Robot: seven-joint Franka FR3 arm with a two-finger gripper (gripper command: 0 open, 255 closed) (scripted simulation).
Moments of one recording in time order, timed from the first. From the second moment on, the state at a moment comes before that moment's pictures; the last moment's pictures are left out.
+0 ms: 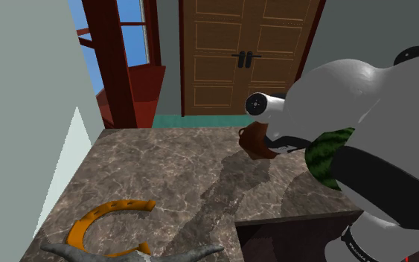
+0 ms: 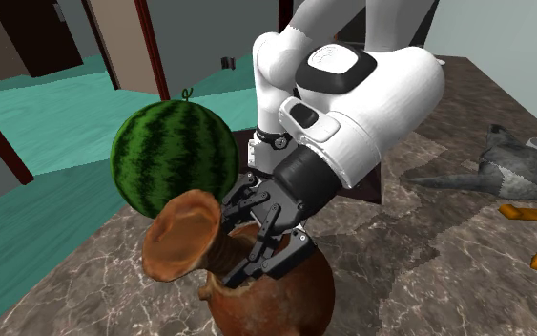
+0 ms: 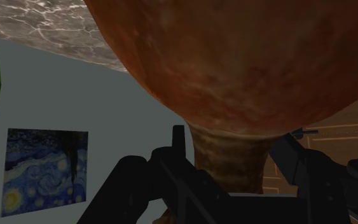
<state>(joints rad) -1.60 -0.88 1.46 -2.62 -0.42 2.88 1.72</state>
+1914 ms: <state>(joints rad) -1.32 -0.79 1.06 -2.50 -0.40 2.61 1.43</state>
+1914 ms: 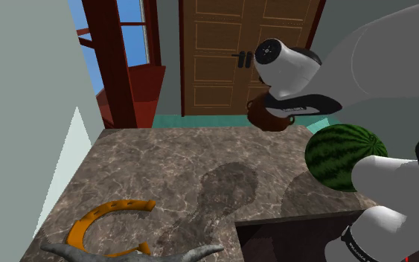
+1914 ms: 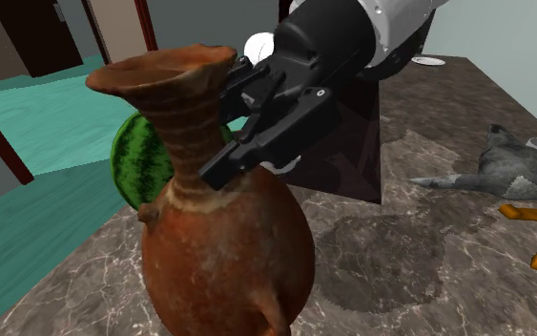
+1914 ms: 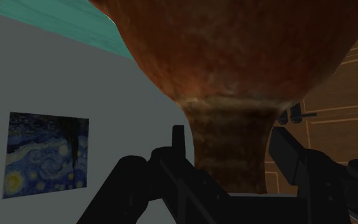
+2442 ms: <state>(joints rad) -1.27 -0.79 0.98 -2.44 -0.38 2.53 1.35</state>
